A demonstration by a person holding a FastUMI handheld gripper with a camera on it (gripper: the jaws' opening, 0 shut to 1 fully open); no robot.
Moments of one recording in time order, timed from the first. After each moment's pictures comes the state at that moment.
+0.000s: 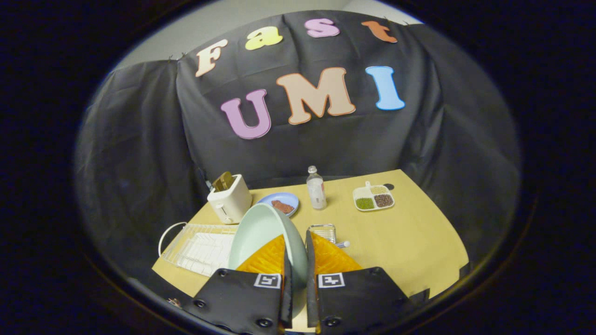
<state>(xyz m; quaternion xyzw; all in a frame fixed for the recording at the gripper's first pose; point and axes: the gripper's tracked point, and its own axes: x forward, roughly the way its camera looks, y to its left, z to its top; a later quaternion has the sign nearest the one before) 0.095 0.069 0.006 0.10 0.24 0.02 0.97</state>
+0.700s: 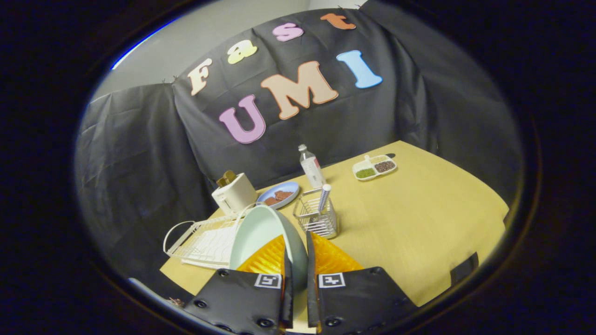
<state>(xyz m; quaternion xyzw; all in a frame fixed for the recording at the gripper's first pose) 0.048 0.035 -0.108 0.18 0.20 0.04 0.96</state>
